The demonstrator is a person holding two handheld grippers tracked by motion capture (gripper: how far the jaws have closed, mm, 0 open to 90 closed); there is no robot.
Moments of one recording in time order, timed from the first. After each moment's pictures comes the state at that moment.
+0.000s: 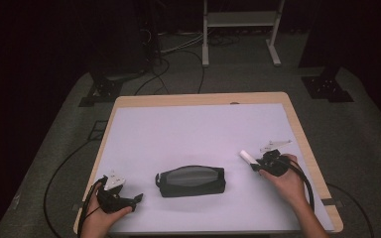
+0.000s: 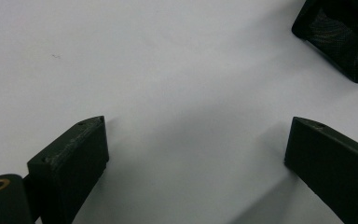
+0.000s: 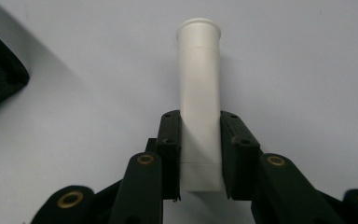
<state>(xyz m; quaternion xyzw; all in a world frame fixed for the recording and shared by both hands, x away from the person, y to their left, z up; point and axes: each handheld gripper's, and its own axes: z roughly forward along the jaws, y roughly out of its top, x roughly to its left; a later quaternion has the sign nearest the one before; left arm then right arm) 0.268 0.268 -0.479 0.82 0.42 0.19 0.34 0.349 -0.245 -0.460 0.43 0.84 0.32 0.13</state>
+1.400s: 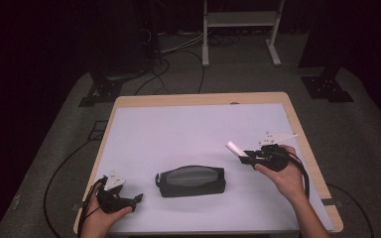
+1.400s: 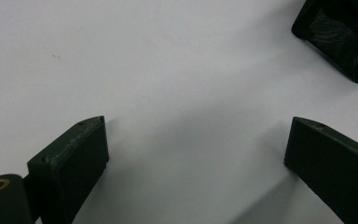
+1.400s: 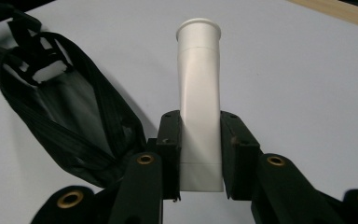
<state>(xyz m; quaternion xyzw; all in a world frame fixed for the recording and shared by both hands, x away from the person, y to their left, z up) 0.268 0.269 -0.479 0.82 0.42 0.19 0.34 0.334 -0.222 -0.399 0.33 0.83 0.44 0.11</state>
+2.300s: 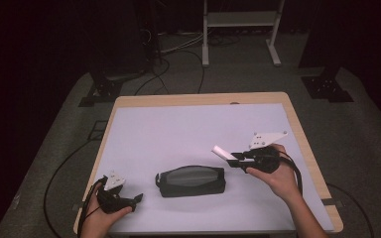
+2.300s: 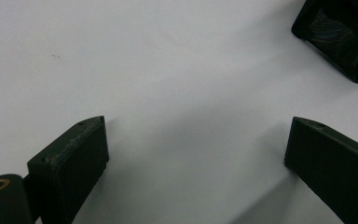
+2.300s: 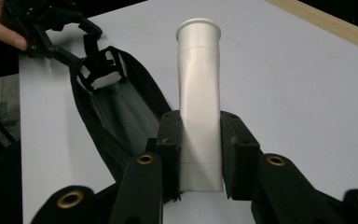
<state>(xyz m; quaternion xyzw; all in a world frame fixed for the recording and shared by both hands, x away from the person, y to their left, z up) 0.268 0.268 -0.479 0.82 0.42 0.19 0.34 0.326 -0.194 -0.382 0.24 0.85 0.46 0.08</state>
